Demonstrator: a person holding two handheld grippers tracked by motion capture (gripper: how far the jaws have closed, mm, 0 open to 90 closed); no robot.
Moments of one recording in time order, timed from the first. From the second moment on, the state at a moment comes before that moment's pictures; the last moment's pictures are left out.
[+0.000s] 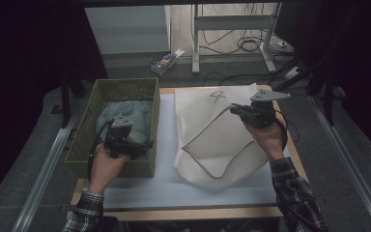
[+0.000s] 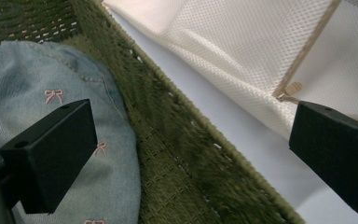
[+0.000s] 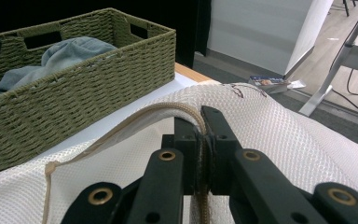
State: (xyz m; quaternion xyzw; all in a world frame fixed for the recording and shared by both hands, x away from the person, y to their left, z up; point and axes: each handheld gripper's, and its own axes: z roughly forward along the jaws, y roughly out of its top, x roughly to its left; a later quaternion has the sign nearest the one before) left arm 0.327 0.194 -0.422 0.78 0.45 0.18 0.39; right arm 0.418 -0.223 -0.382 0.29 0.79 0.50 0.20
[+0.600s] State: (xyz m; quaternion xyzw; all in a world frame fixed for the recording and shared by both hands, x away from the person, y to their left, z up) left arm 0.354 0.210 -0.426 0.77 0.47 0.17 0.39; right arm 0.418 -0.223 -0.381 0.29 0.79 0.50 0.20
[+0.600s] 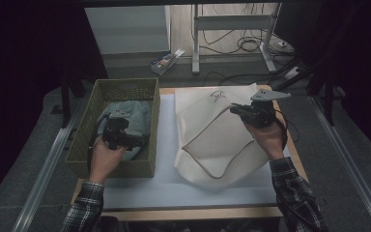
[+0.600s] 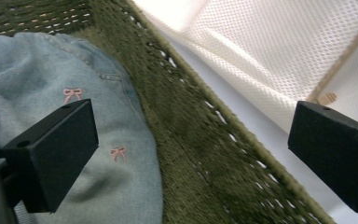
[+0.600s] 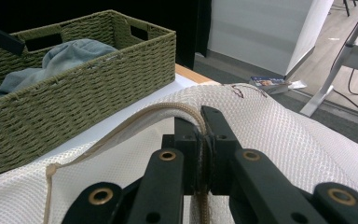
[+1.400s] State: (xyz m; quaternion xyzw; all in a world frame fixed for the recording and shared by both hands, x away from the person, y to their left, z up) left arm 0.400 0.245 -0.441 0.75 0.54 0.17 0.34; right arm 0.418 -0.223 -0.381 0.29 0.79 0.50 0.20
